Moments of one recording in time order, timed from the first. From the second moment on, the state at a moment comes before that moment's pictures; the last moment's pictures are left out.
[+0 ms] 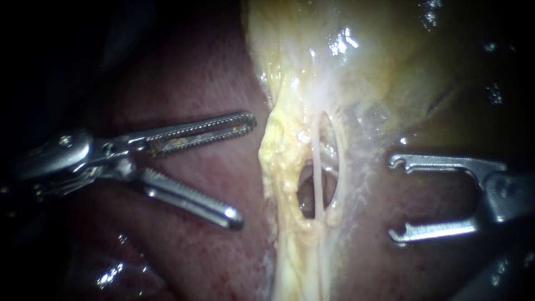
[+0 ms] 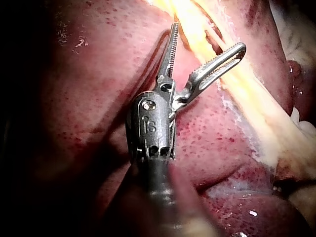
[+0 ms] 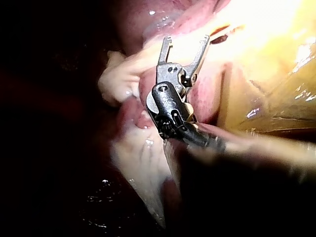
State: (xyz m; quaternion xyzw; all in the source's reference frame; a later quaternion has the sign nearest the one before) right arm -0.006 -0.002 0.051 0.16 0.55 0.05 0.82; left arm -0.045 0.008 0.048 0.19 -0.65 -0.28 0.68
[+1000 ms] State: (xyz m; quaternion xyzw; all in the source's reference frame) right arm -0.006 -0.002 0.051 0.17 0.55 0.05 0.82; left arm -0.047 0.009 0.049 0.24 -0.58 -0.43 0.65
